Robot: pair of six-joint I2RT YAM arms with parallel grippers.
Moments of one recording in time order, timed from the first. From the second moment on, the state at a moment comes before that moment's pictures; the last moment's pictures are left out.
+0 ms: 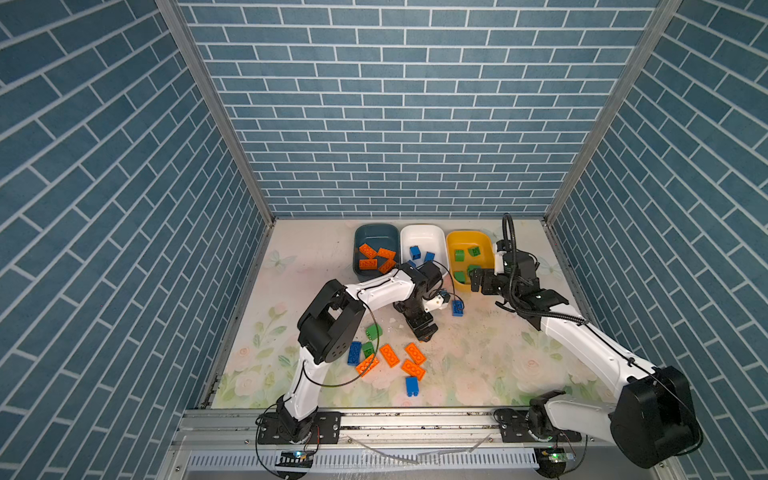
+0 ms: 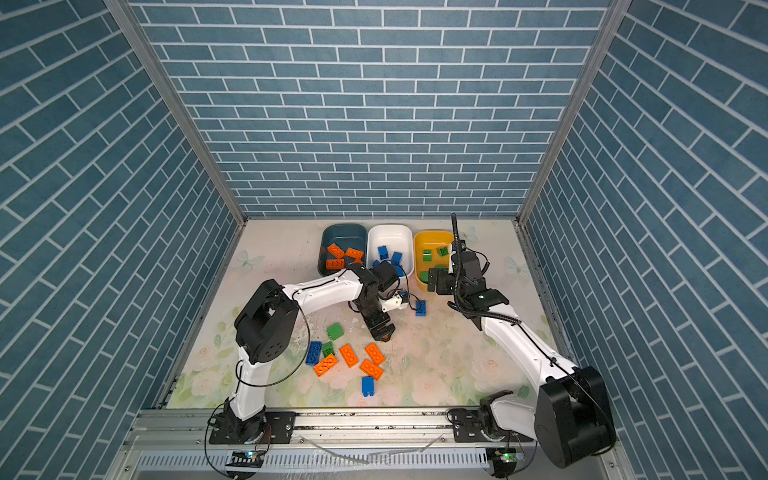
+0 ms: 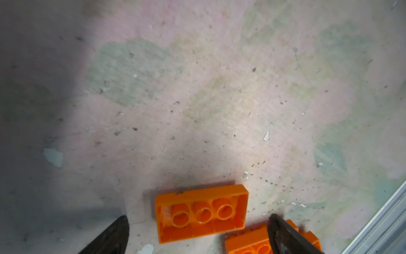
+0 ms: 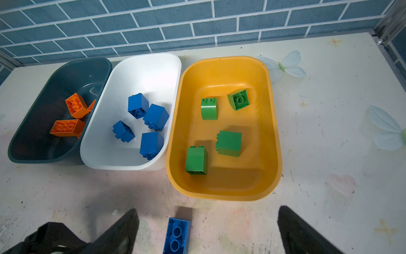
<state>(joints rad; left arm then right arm) -0.82 2.09 1.56 -0.97 0.22 0.26 0.39 1.23 0.83 -0.24 0.08 0.26</state>
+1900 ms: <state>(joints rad) -0.34 2.02 1.70 -0.58 0.14 -0.26 0.39 1.28 0.87 -0.24 -0.11 0.26</state>
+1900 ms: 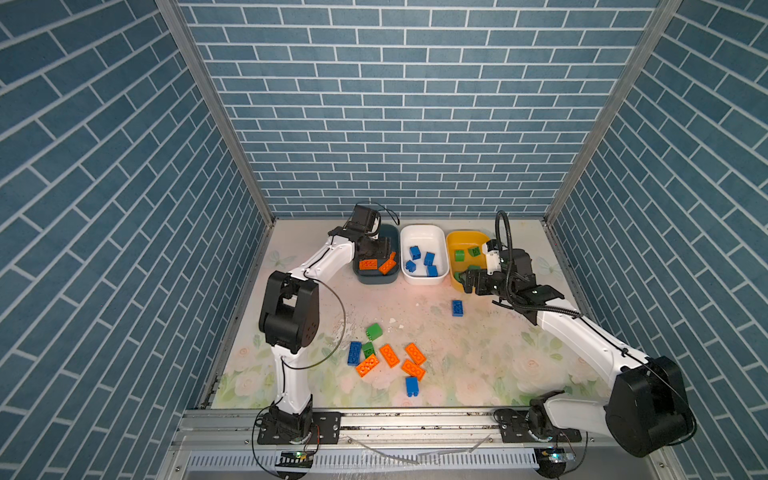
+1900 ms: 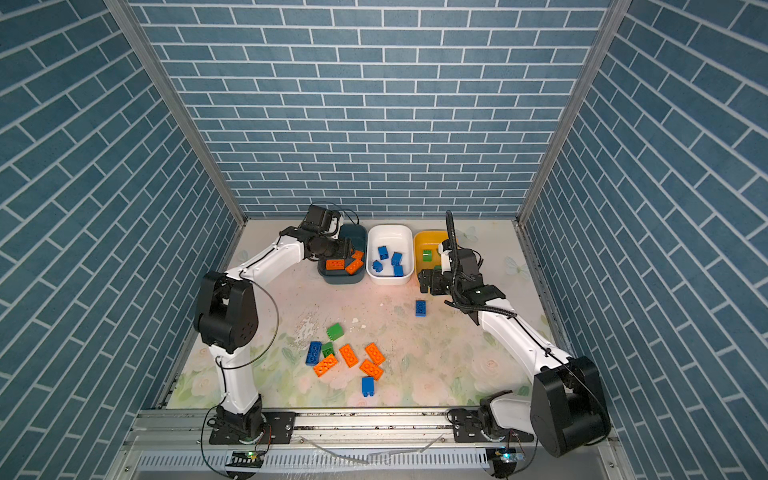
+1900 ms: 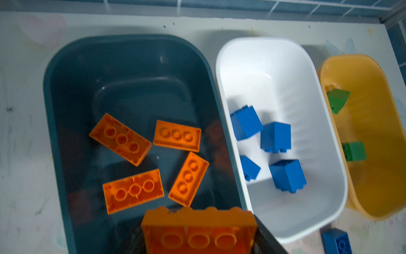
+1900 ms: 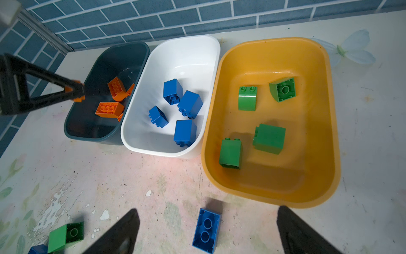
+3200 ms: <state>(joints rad) -0.71 1.61 1.20 -0.83 -0.22 -0.49 0.52 1.30 0.85 -0.12 -0.15 0.24</state>
